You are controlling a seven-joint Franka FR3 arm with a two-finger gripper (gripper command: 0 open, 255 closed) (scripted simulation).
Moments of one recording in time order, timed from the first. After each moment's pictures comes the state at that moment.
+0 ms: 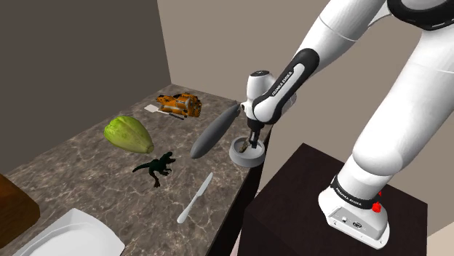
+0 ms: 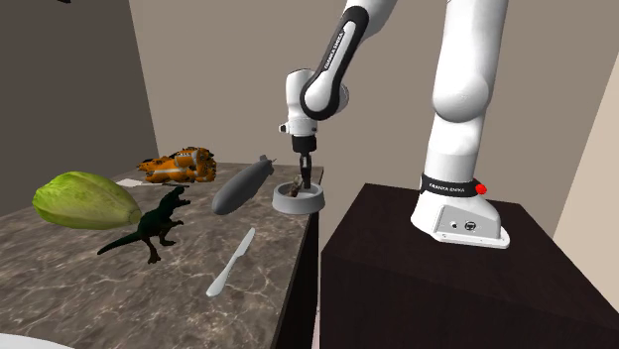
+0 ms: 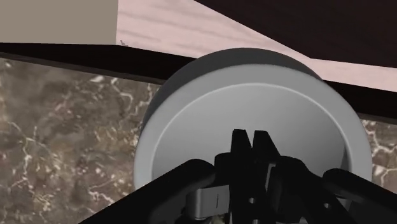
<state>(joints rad) -0.16 0.02 0.16 -2.70 -0.06 2.66 -0.32</state>
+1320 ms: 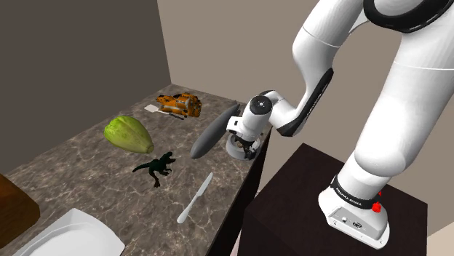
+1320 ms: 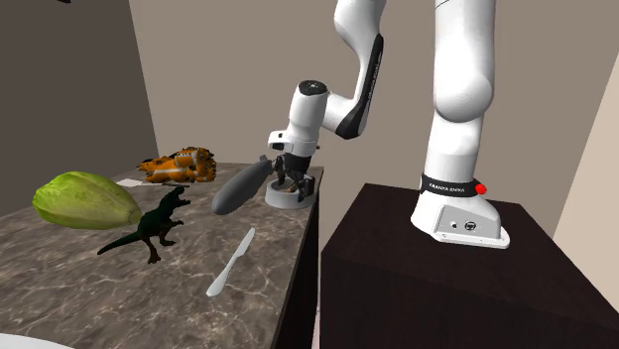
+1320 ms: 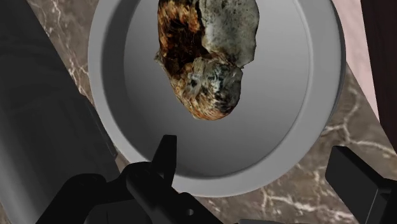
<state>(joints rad) -0.11 0.14 0.18 -2.65 -1.45 2.88 0.22</state>
